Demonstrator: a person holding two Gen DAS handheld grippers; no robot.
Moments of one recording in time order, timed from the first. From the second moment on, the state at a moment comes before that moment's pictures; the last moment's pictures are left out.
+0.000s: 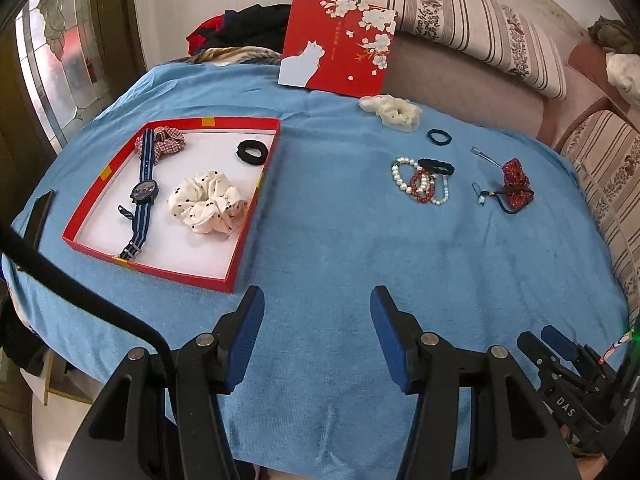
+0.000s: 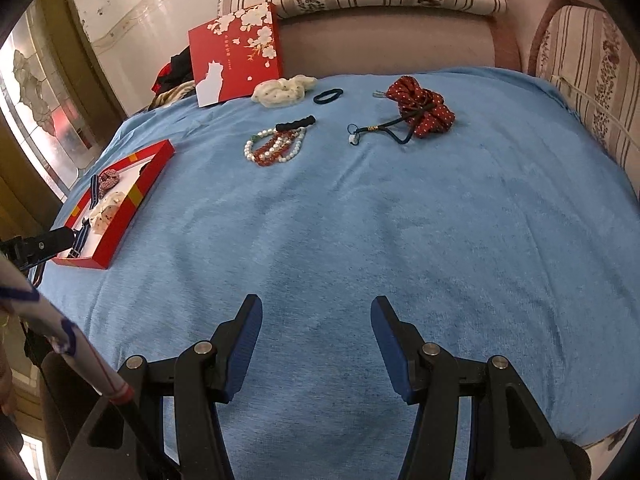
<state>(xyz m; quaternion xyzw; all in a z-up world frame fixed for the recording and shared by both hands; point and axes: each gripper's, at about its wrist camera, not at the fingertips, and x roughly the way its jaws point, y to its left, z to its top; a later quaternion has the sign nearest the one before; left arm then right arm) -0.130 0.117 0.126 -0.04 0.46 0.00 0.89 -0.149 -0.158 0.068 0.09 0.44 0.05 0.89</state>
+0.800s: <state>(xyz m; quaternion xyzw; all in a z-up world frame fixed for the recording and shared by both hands) 0.048 0.095 0.074 -0.07 0.50 -0.10 0.86 0.044 -0.150 0.074 0.11 0.44 0.09 0.89</state>
